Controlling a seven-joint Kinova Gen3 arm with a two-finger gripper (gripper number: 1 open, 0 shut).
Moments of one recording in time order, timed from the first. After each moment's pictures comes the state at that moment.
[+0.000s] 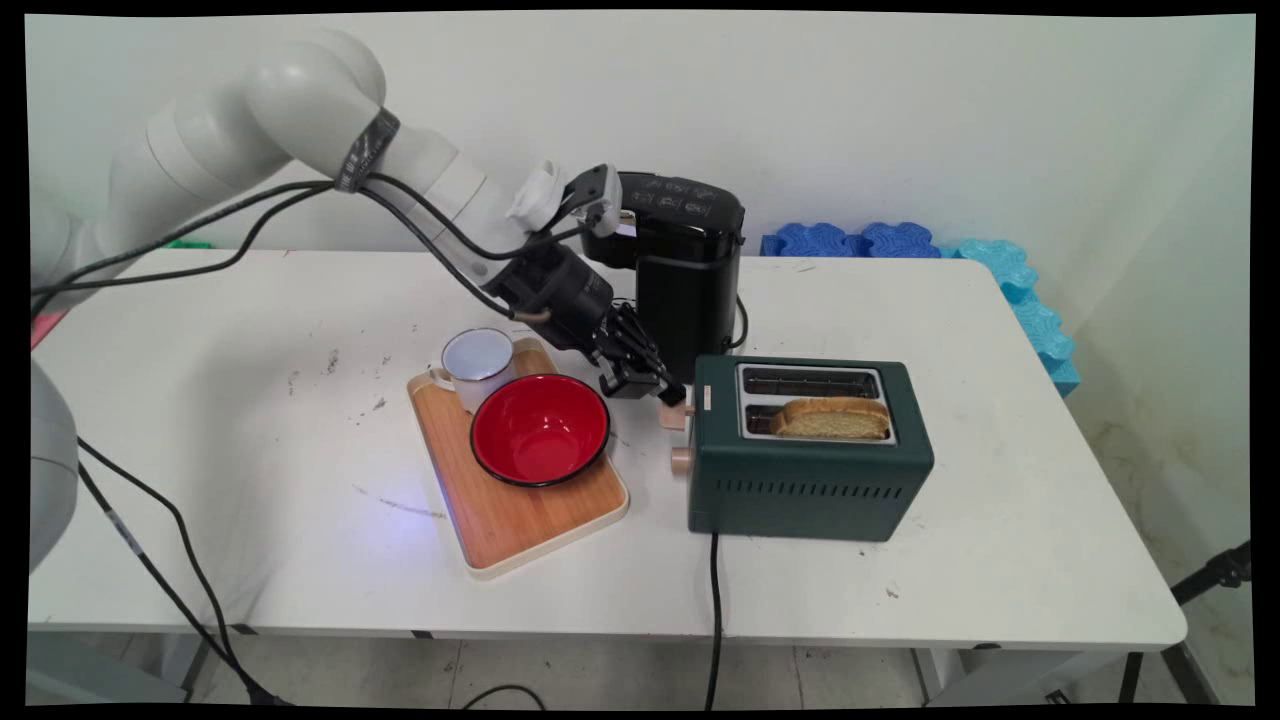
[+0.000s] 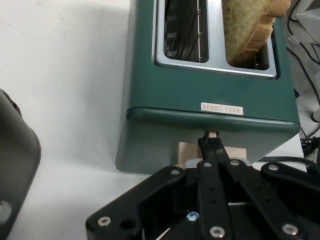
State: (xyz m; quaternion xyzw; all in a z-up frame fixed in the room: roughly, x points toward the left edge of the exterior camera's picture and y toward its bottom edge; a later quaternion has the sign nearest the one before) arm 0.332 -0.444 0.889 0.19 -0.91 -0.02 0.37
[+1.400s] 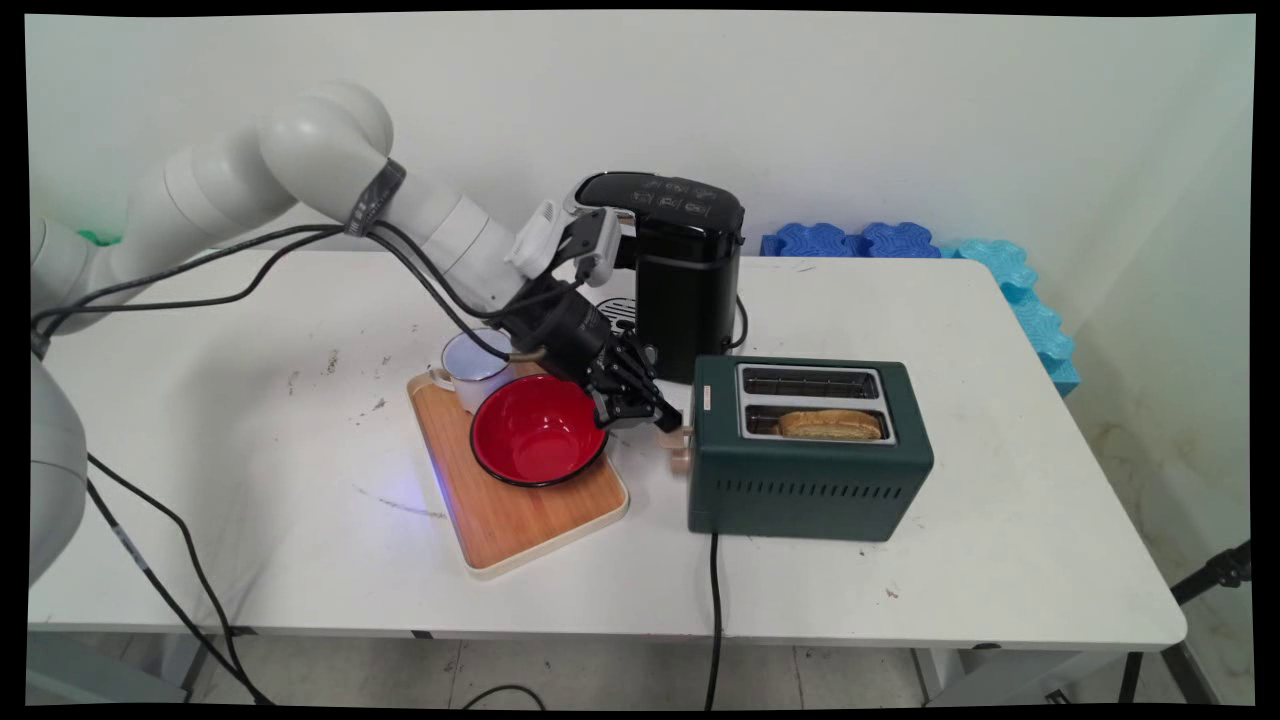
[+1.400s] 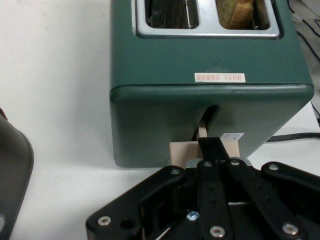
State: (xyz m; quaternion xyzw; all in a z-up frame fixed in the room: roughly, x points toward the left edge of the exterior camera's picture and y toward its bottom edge) arm 0.334 -0.438 0.854 0.13 -0.92 0.00 0.37
